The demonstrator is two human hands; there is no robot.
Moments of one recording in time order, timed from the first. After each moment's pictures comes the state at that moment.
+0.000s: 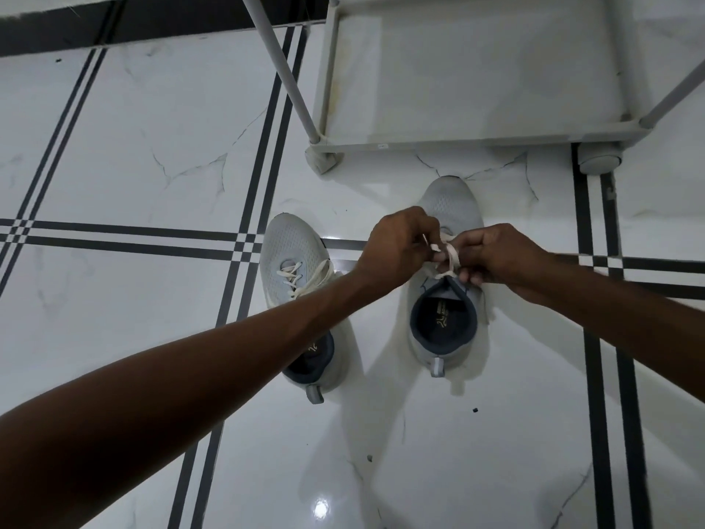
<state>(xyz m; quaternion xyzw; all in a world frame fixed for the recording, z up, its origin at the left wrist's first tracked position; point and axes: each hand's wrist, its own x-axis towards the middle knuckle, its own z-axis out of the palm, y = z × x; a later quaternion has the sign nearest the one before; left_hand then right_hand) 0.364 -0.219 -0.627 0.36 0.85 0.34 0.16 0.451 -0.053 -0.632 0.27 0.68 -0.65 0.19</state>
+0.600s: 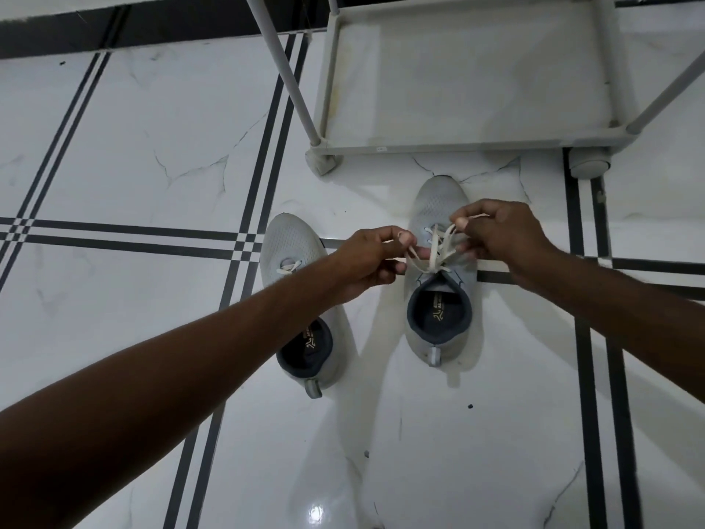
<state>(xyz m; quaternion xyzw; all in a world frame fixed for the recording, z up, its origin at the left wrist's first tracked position) 0.361 -0.253 -0.615 0.02 0.62 0.59 0.52 0.444 -0.051 -0.625 0.33 0.69 -0.64 0.03</state>
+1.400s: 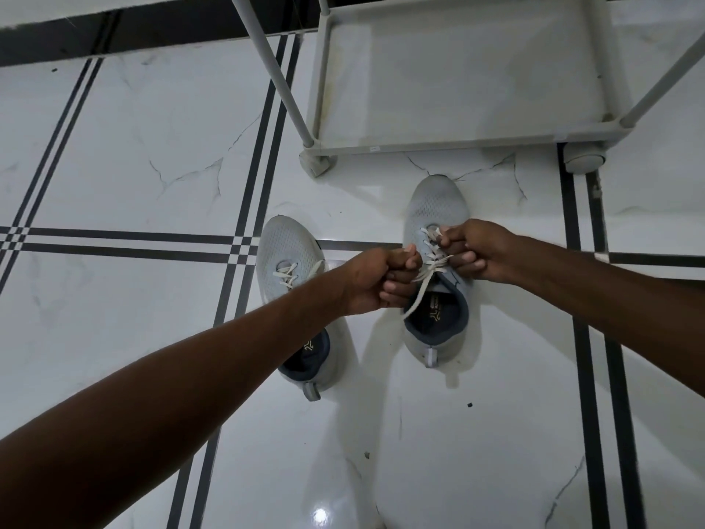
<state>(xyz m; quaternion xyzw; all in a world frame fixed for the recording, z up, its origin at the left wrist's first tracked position) 0.374 -0.245 -0.634 -0.05 0.46 0.58 0.67 0.423 -0.052 -0.655 0.38 0.47 -0.75 0.26</state>
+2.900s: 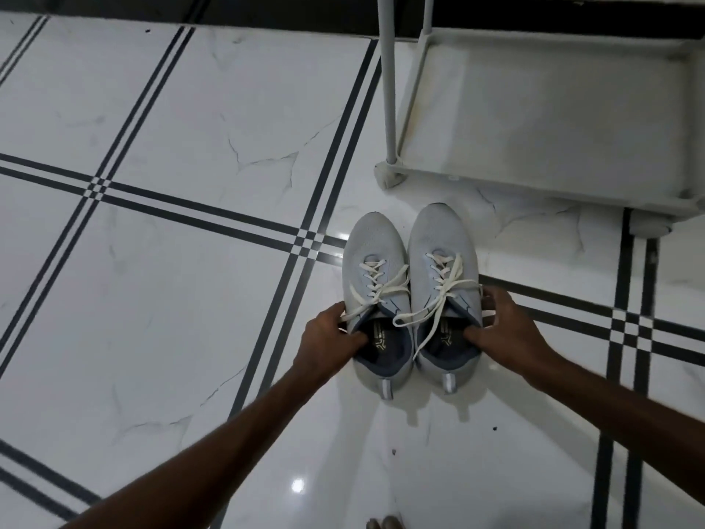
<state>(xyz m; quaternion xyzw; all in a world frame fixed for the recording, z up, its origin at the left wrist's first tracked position) 0.416 -0.400 -0.591 -0.06 0.89 0.34 0.31 0.472 -0.142 -0.590 0.29 0.80 -0.49 0.20</state>
